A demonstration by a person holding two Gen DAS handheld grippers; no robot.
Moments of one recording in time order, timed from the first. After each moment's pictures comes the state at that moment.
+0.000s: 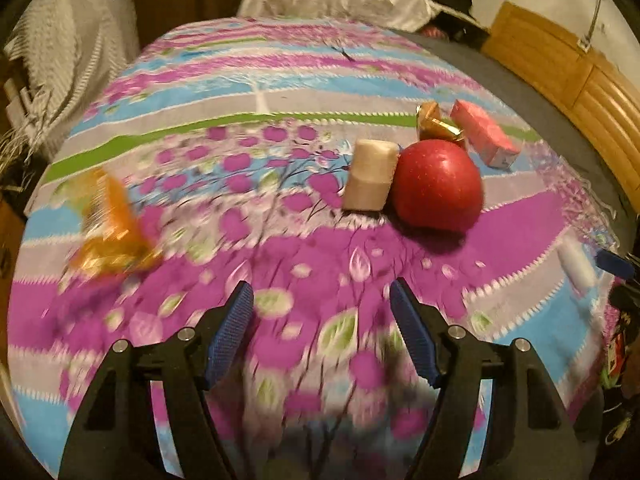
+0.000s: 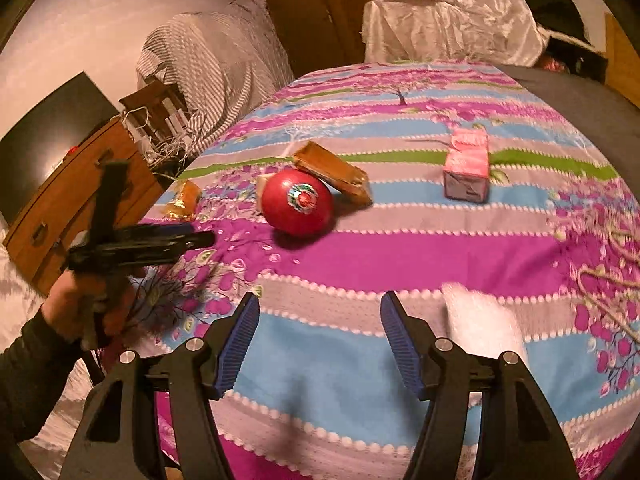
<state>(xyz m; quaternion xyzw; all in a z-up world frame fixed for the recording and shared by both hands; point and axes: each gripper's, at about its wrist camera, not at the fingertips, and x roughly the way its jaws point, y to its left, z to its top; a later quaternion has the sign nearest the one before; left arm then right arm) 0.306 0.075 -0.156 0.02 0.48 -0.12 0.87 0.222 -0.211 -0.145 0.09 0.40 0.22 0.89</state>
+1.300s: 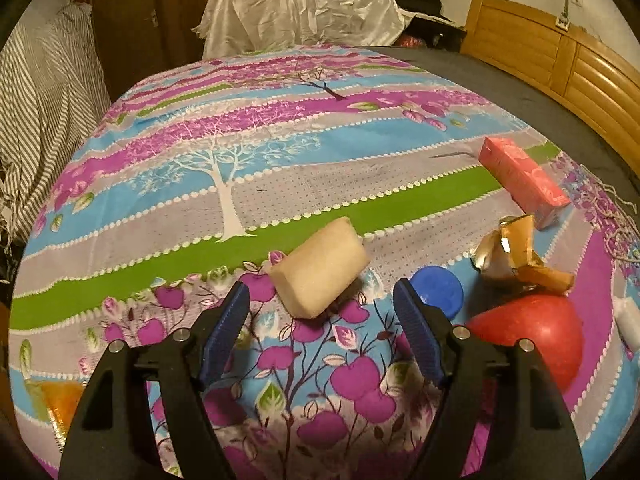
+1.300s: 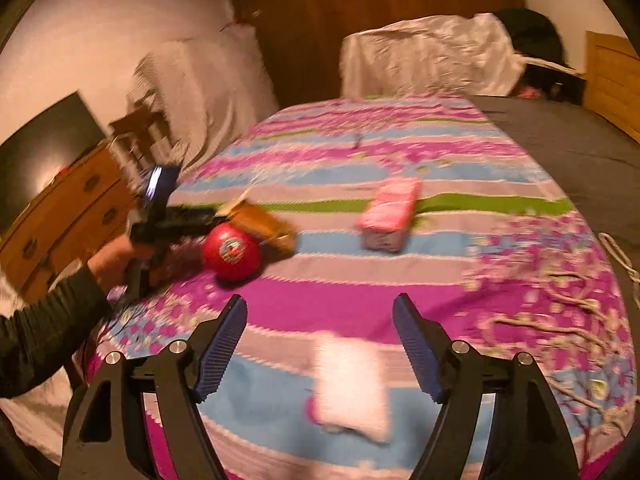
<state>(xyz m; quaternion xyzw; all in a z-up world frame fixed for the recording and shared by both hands) 0.427 0.059 -0.161 0.07 0.41 -0.16 0.89 0.225 -0.295 -0.108 0.08 0.34 0.17 0.92</state>
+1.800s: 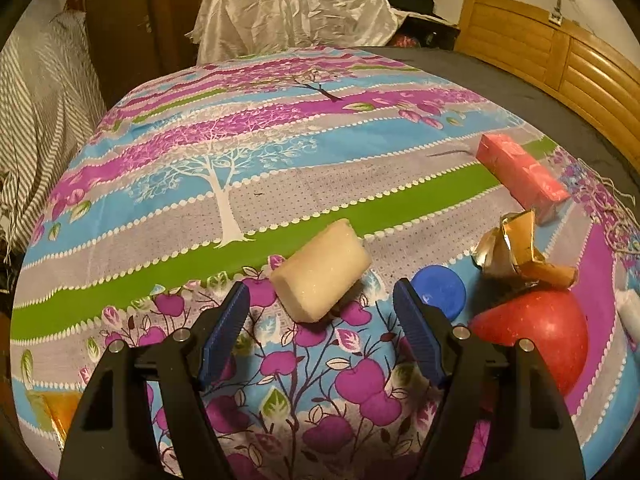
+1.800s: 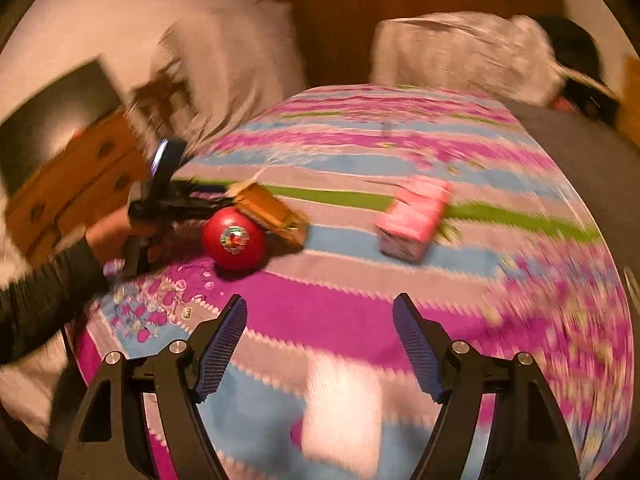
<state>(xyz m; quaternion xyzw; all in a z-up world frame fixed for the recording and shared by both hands) 0.425 0.059 -0.161 0.09 0.41 -0.17 0.89 0.276 -0.253 -0.121 0.00 0.37 0.25 0.89</state>
